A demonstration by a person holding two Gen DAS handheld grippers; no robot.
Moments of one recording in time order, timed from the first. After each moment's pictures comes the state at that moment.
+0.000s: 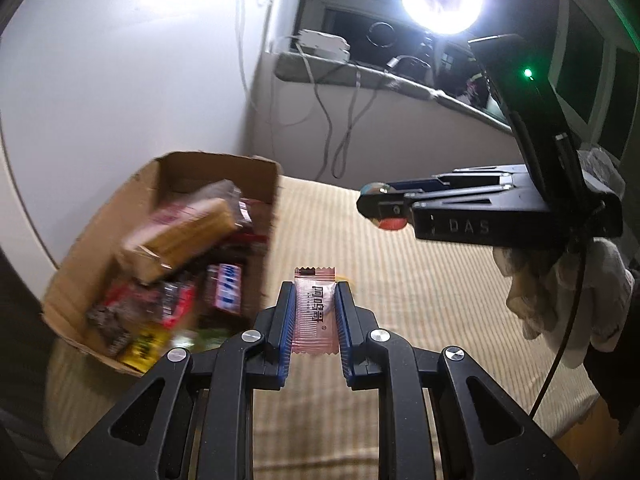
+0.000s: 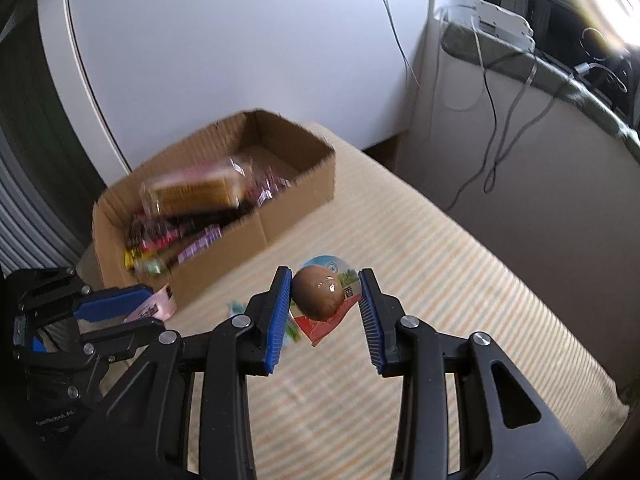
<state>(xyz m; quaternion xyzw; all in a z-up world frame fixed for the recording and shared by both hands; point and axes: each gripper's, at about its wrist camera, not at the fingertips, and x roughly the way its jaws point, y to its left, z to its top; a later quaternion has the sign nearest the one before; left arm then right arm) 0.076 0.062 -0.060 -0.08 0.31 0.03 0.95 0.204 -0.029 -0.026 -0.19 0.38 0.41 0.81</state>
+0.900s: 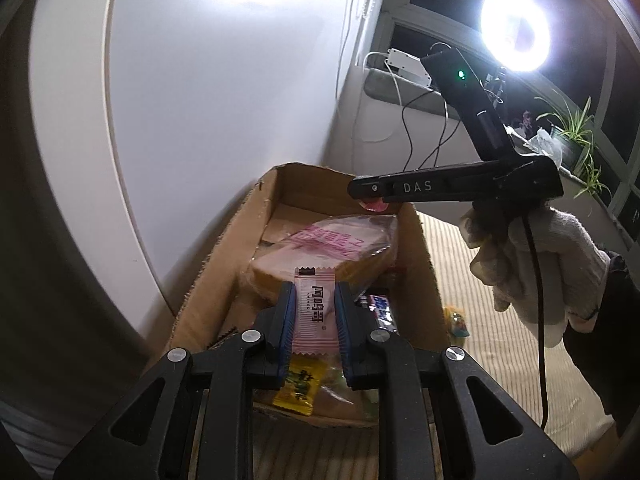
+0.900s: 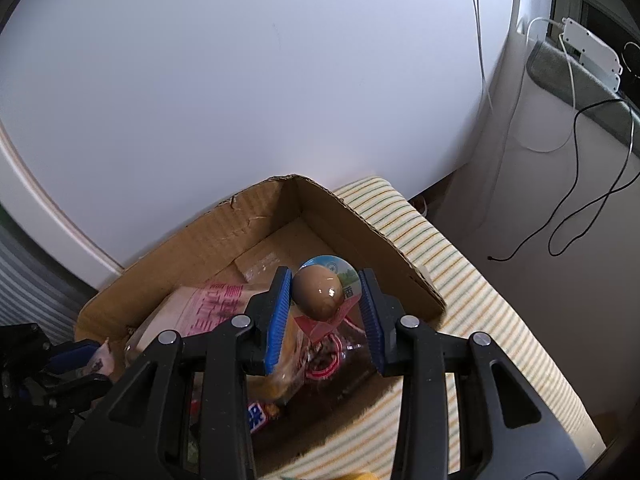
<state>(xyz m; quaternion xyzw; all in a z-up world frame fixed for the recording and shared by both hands) 0.075 0.170 -0.061 -0.12 0.30 0.10 0.94 0.259 0.129 -0.042 -0.20 0.39 0.44 0.78</state>
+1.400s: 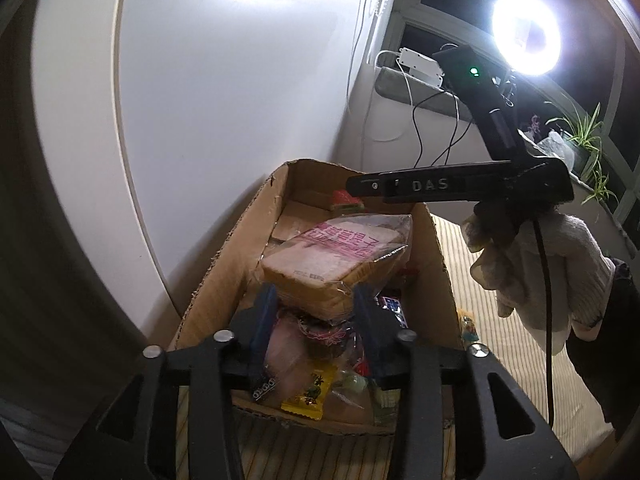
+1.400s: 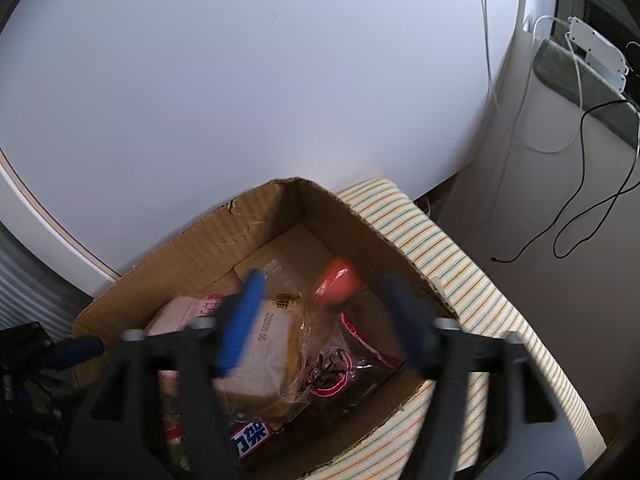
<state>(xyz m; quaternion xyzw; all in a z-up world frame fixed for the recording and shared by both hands) 0.076 0.174 -0.066 -0.13 0.31 0.12 0.94 0.261 0.139 -0.042 -0.20 0.39 0.44 0.78</state>
